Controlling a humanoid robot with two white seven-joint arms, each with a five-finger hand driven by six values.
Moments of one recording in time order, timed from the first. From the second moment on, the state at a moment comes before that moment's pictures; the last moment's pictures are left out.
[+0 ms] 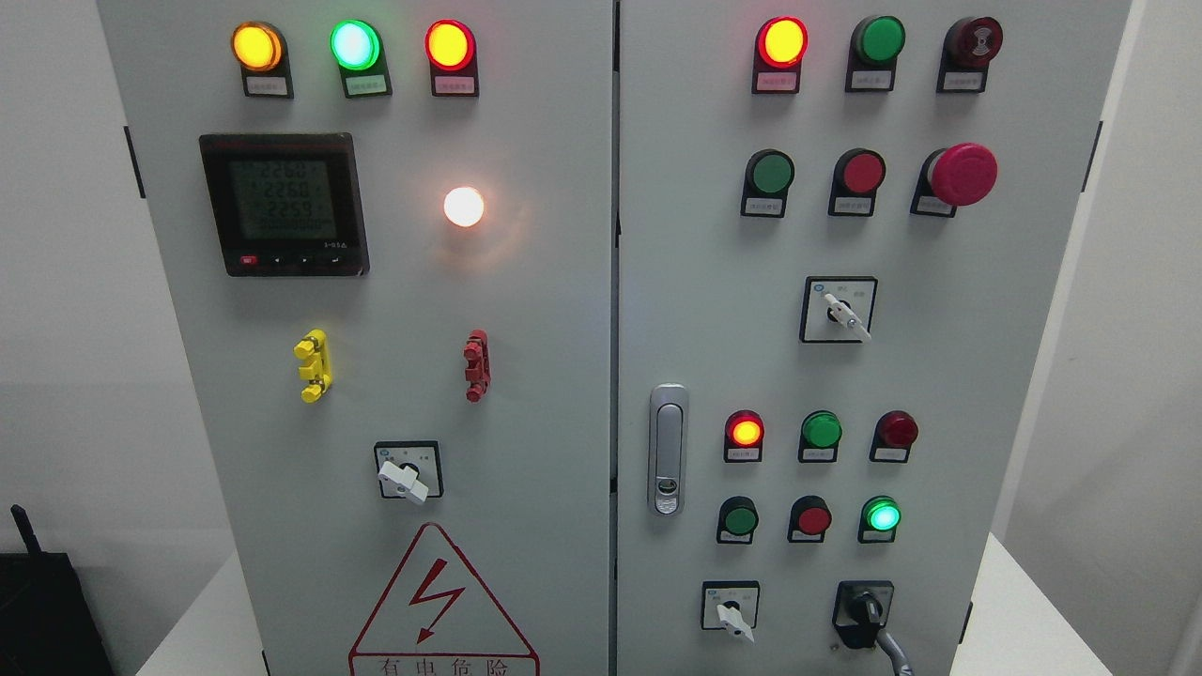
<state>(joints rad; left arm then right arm) 0.03 -0.08 -0.01 -0.09 0.03 -0.03 -0.03 0.08 0.07 0.08 -1.85 -0.09 -0.03 -0.18</state>
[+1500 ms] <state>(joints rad) 0.03 -0.08 -0.01 -0.09 0.03 -0.03 -0.03 0.23 0.05 0.07 -1.93 -0.19 -0.06 -0.17</state>
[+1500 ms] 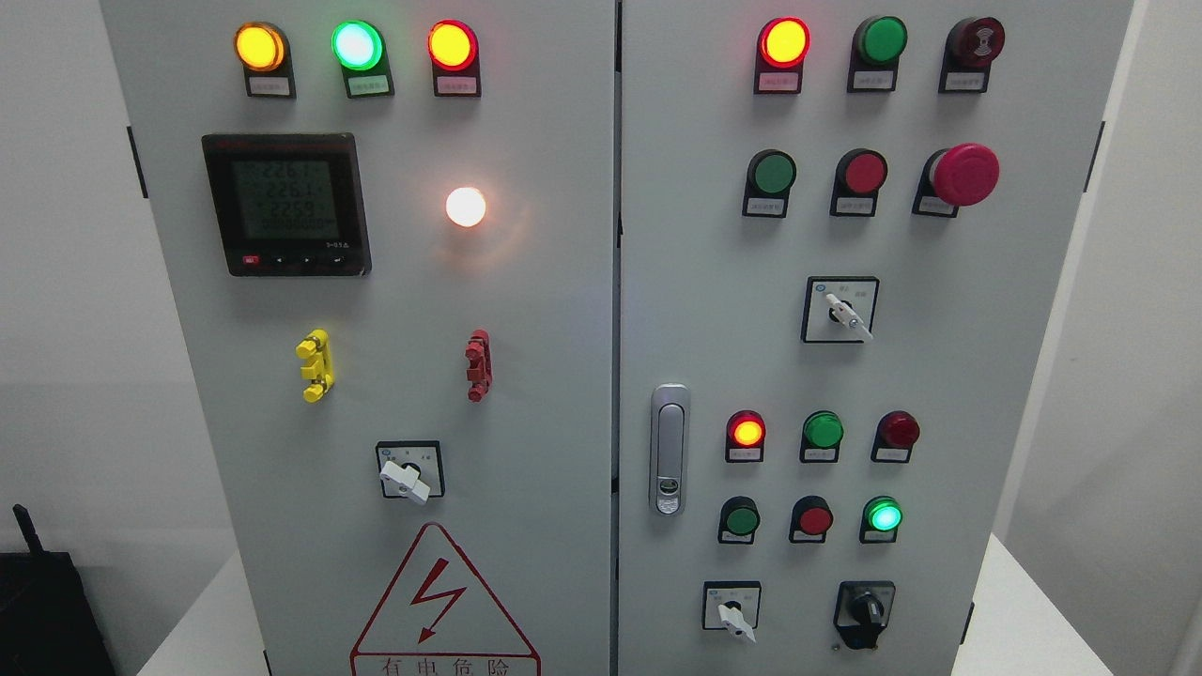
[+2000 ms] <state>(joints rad) 0.03 -0.08 -0.01 -0.09 0.03 -0.03 -0.03 0.28 0.05 0.07 -1.94 -0.19 -0.14 -0.13</state>
